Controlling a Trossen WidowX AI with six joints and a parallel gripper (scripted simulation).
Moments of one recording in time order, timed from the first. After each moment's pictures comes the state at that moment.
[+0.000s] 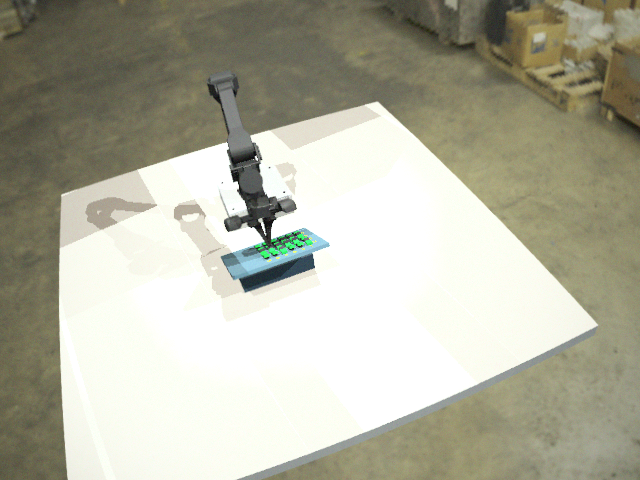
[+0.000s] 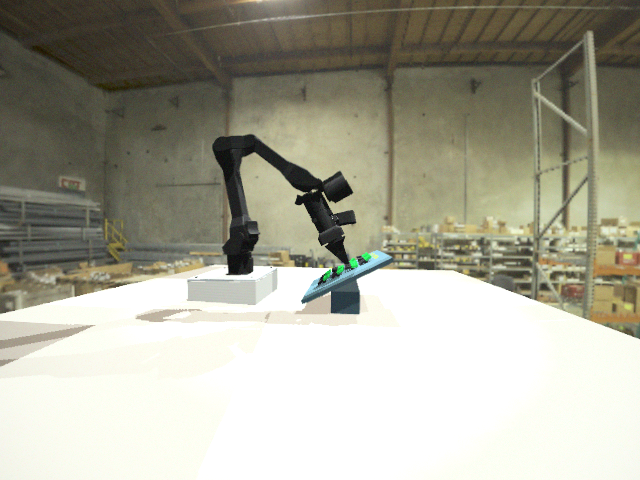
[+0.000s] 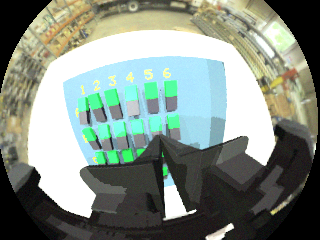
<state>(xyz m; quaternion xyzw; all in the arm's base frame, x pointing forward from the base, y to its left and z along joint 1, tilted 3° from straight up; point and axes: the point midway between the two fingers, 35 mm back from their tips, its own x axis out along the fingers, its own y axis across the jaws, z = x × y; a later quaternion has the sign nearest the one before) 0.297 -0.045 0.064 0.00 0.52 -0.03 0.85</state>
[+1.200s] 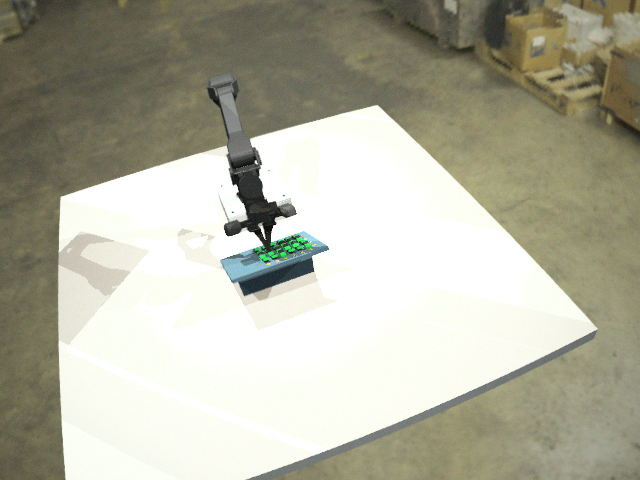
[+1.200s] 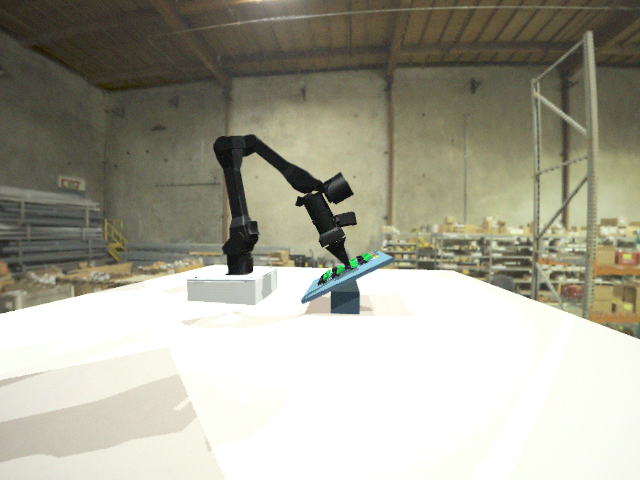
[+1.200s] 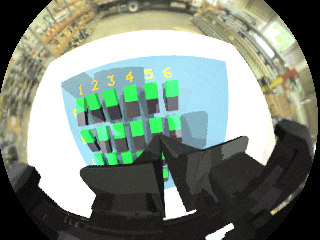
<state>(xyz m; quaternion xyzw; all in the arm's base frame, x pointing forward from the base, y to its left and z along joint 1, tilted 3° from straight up) 0.300 -0.046 0.061 0.00 0.52 -0.03 0.85</state>
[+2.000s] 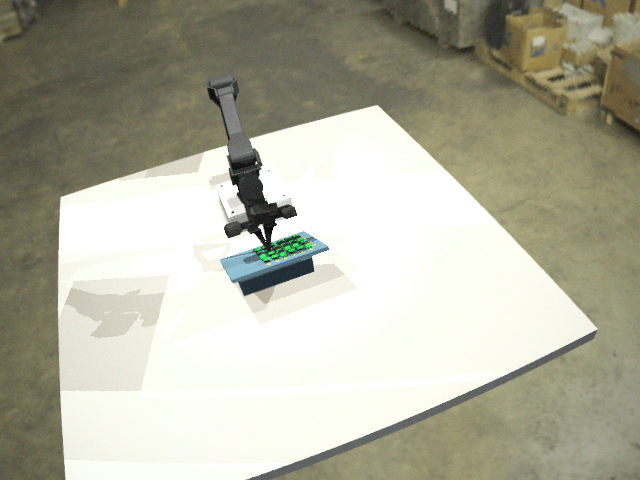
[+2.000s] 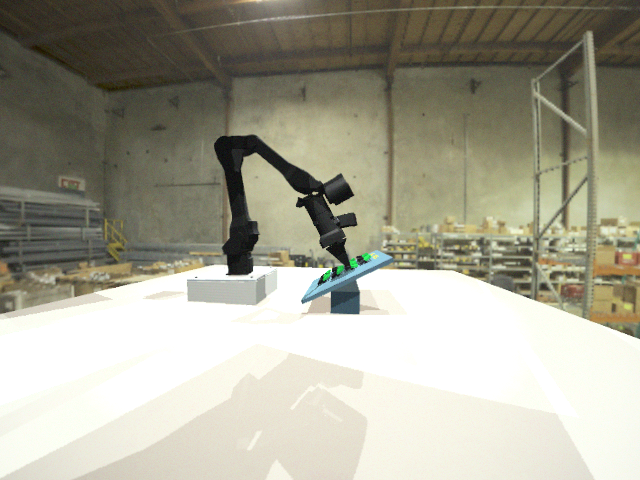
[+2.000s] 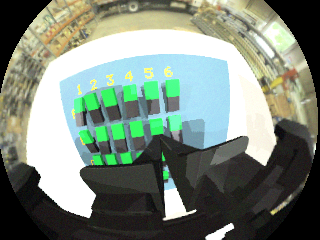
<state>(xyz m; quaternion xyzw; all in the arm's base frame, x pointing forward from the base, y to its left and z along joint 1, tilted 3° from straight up) 0.301 -0.046 0.058 0.00 0.52 -0.03 0.85</state>
